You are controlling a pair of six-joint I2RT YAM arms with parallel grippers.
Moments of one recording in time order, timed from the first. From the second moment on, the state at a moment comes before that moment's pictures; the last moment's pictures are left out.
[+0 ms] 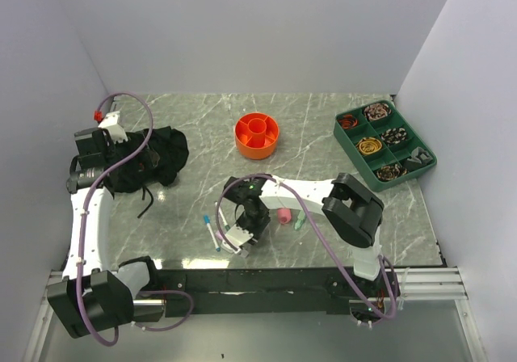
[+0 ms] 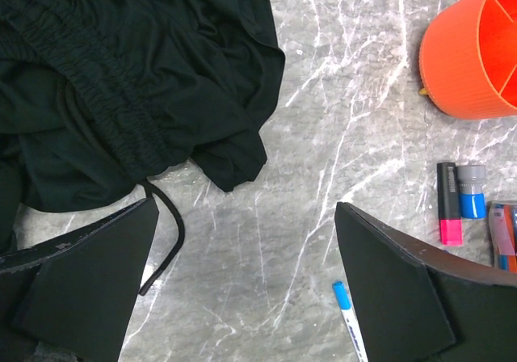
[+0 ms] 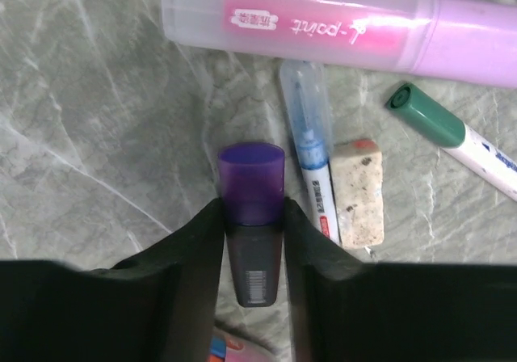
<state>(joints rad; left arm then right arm) 0.26 1.05 0.96 -0.54 0.33 -0.09 1.05 1.92 1.30 -0.89 -0.27 -1.54</state>
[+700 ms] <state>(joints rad) 0.21 1.27 1.04 -0.51 0.55 -0.13 0.76 1.97 2.05 -1.22 -0.39 -1.24</state>
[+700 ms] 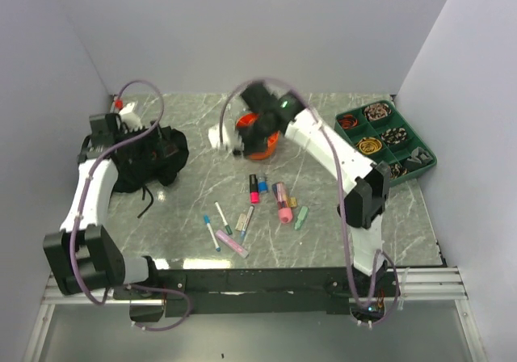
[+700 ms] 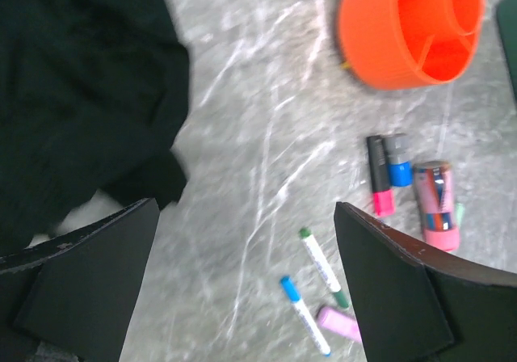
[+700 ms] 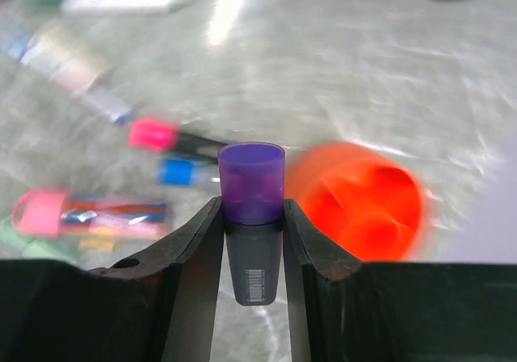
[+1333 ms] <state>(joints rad) 0.04 1.66 1.39 -0.27 0.67 -0.10 0.44 2.04 1.89 -0.22 -0.69 -0.26</state>
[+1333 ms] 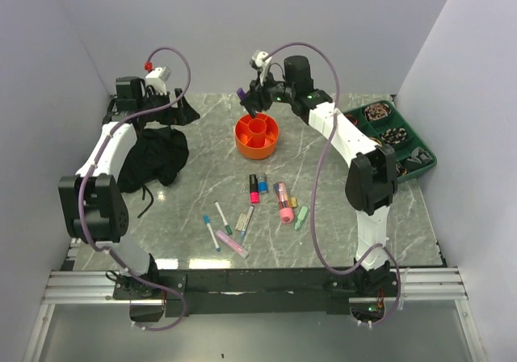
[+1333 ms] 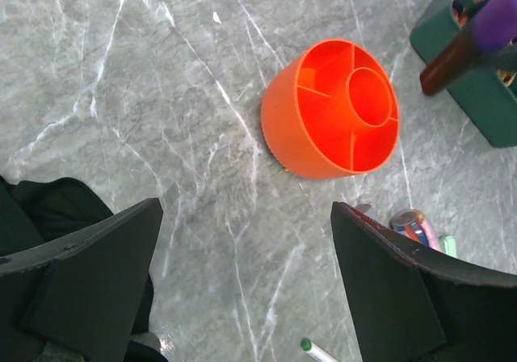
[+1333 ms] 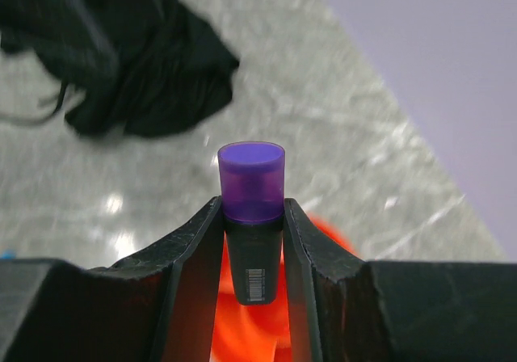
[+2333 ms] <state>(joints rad) -0.03 1.80 1.50 -0.30 0.63 -0.07 0.42 2.30 1.95 0.10 -0.56 -0.16</state>
